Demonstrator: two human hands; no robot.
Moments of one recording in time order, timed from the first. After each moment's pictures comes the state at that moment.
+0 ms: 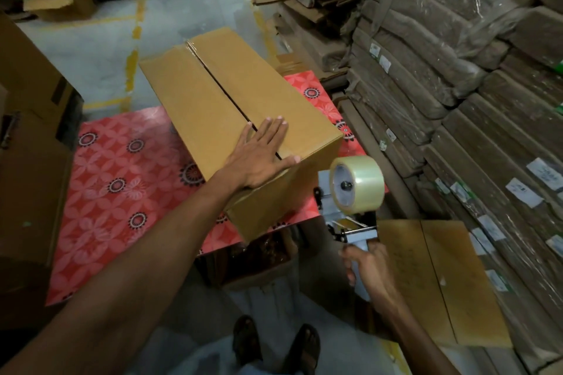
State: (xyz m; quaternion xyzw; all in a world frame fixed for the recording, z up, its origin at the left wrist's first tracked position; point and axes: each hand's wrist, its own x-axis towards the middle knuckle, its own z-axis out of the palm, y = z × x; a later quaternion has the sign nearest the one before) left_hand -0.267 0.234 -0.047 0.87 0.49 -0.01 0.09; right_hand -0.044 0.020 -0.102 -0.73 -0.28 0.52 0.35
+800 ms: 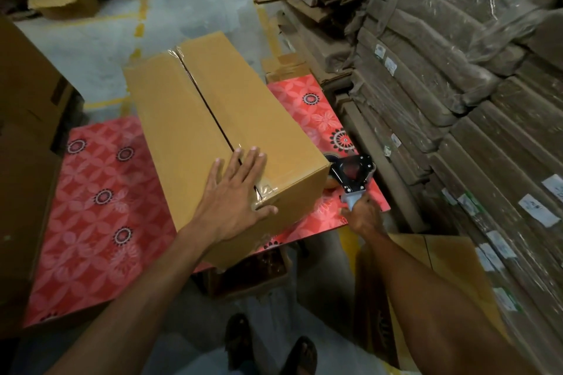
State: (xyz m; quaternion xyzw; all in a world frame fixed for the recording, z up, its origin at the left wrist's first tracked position) left_hand -0.275 0.195 -0.050 0.83 0.55 -0.04 0.07; right_hand 0.025 0.202 -0.204 -0.85 -0.43 0.30 0.10
